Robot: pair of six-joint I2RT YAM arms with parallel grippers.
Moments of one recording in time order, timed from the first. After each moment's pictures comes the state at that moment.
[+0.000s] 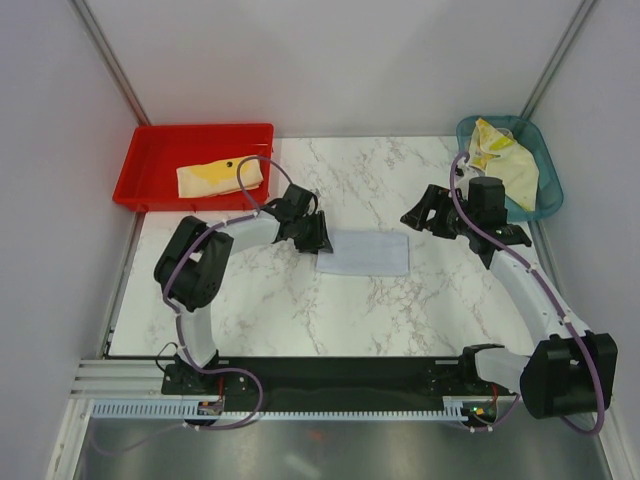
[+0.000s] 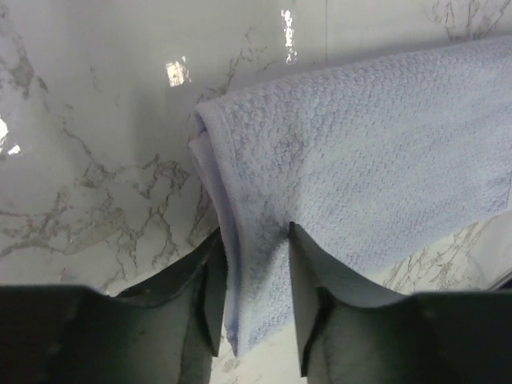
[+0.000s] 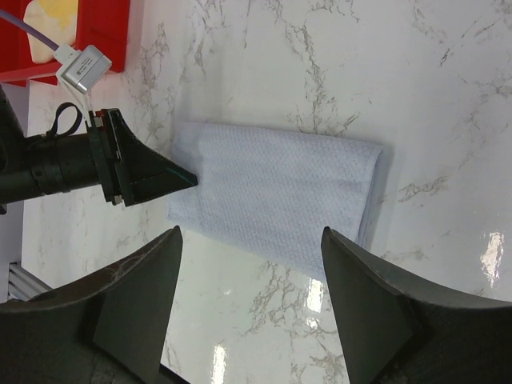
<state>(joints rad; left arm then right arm) -0.55 1.91 1.18 -0.25 0.26 -0.58 0.09 1.18 0.89 -0.33 -0.40 0.45</state>
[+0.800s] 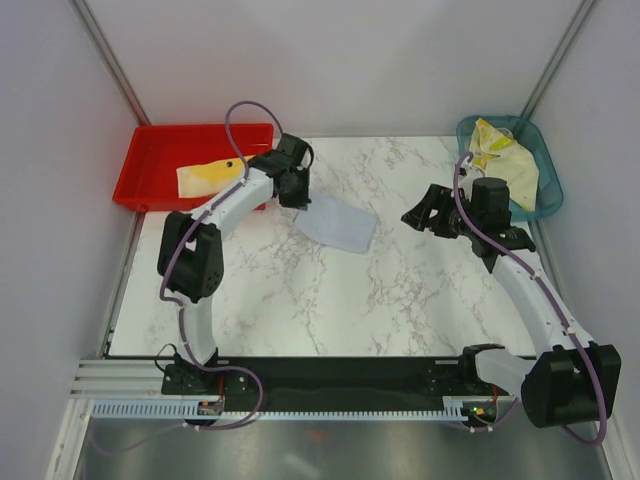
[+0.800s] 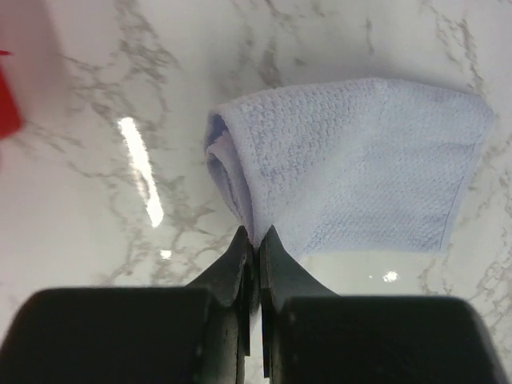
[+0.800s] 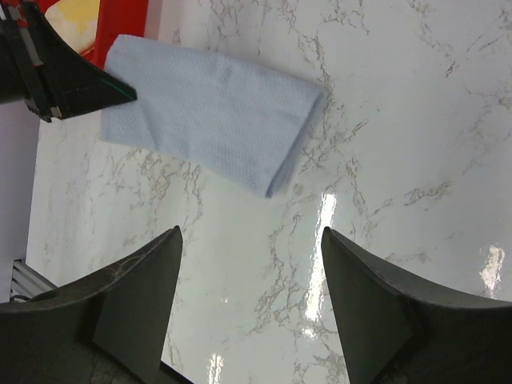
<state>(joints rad) -0.48 1.98 1.65 -0.67 0.00 -0.40 0.09 1.14 0.89 -0.33 -0.41 0.44</state>
